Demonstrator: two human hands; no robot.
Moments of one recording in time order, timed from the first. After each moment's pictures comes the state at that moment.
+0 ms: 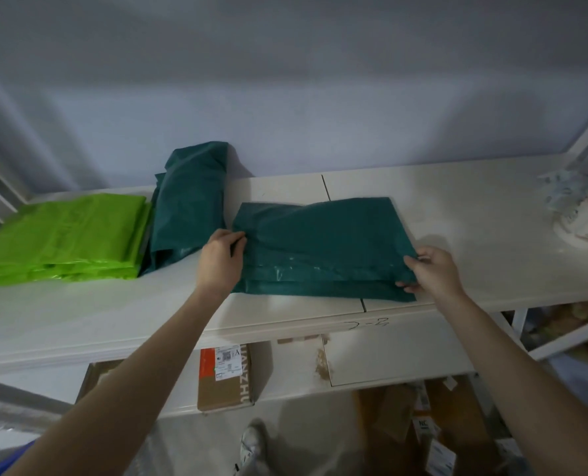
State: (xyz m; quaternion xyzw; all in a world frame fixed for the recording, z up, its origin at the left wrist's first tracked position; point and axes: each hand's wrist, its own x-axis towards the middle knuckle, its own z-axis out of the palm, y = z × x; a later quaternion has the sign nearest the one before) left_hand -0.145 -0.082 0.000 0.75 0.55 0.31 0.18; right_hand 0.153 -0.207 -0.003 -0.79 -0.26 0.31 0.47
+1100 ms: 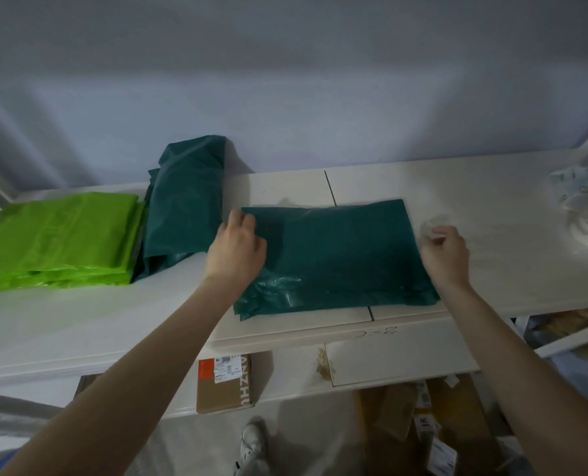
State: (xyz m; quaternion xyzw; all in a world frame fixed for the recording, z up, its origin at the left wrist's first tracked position) left_hand -0.119 -0.069 0.014 0.81 0.54 0.21 0.08; right_hand 0.165 -0.176 -0.005 -0.83 -0.30 0.13 0.45
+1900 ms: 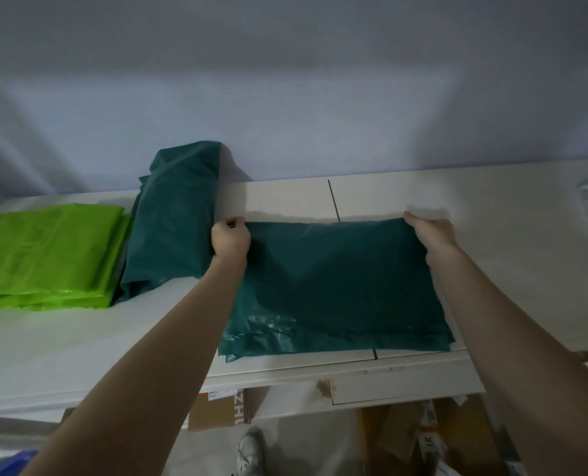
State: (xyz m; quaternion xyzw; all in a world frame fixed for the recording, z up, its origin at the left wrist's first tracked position) left_hand -0.073 0.019 -0.012 0.40 0.68 0.40 0.47; right_hand 0.199 -0.080 0.005 -0.79 -0.15 0.33 0.49
